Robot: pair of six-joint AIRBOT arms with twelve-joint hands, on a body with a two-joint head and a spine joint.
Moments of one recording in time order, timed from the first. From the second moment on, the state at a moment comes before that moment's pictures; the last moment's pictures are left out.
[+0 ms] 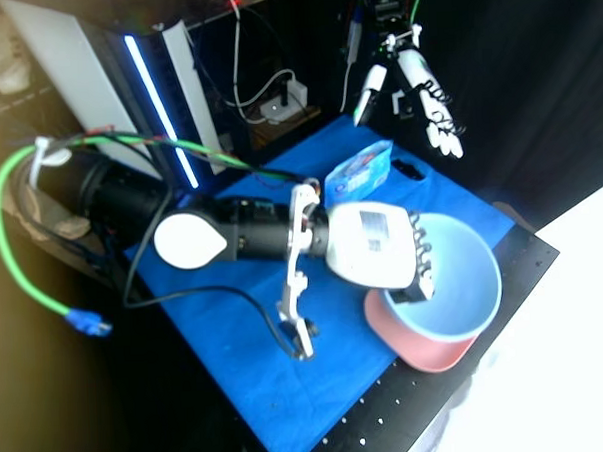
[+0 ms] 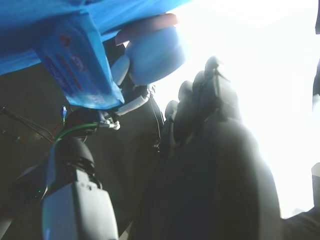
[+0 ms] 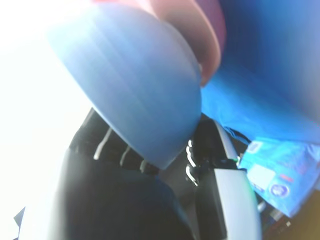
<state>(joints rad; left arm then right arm) 1.25 -0.94 1.10 -0.25 -1.21 0.57 -0.47 -1.48 1.65 -0.55 0.38 -0.42</state>
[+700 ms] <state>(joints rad) 1.25 -0.94 1.10 -0.25 -1.21 0.57 -0.49 -1.42 1.63 -0.55 0.38 -0.42</state>
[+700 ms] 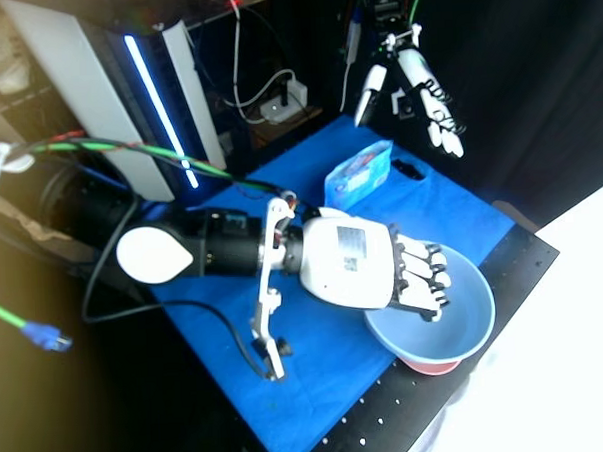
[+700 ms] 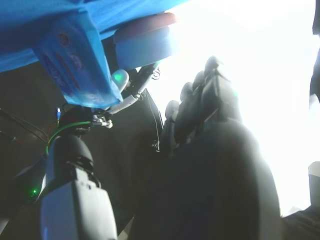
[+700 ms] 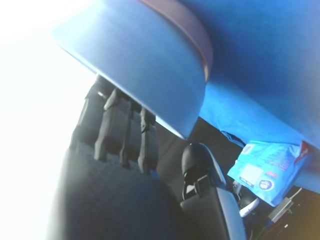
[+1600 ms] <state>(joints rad) 1.00 -0.99 1.20 0.08 -0.93 0.53 -0.84 -1.14 1.35 -0.04 0.99 -0.42</state>
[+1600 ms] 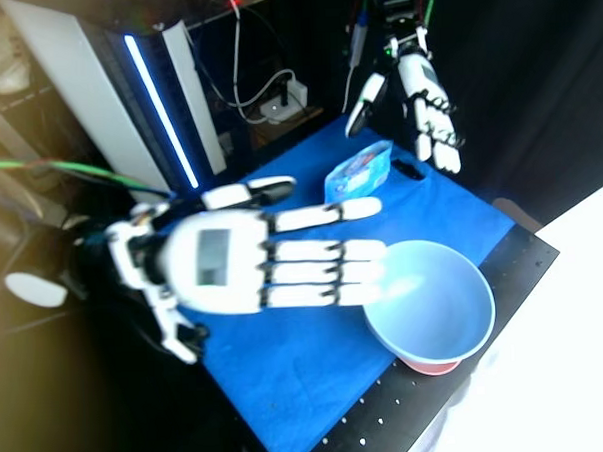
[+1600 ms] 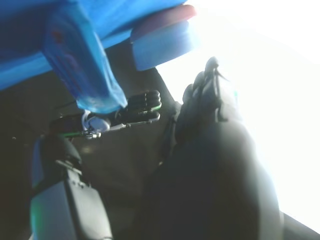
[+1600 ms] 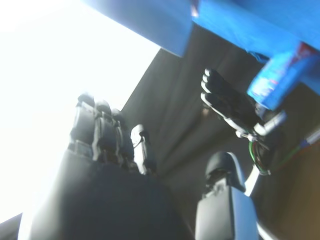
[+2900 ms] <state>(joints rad) 0.43 -1.24 1.55 0.24 -0.63 0.57 -1.07 -1.09 1.24 0.18 1.19 -0.42</state>
